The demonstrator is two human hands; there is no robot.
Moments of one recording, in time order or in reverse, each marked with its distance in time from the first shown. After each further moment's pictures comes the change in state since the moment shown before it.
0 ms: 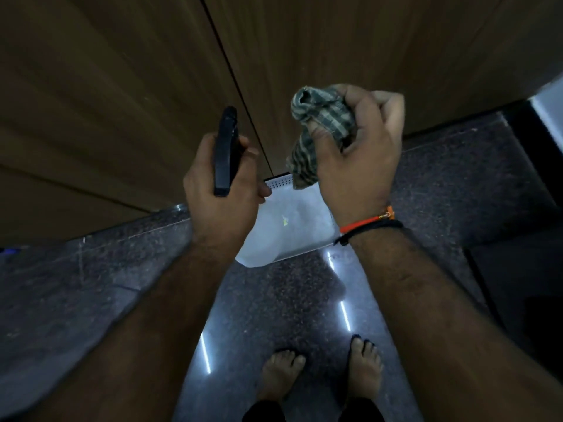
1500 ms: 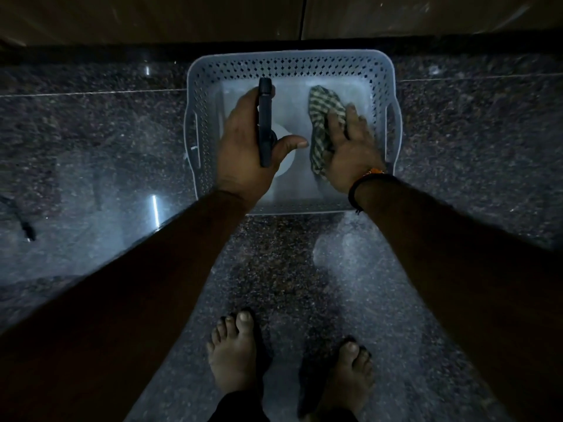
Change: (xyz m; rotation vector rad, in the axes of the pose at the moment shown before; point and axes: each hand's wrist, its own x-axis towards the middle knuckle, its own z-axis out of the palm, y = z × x) left_hand -0.026 -0.388 0.052 0.293 -0.155 -0.159; right_hand -0.126 0.376 0.167 -0.880 -1.215 0.149
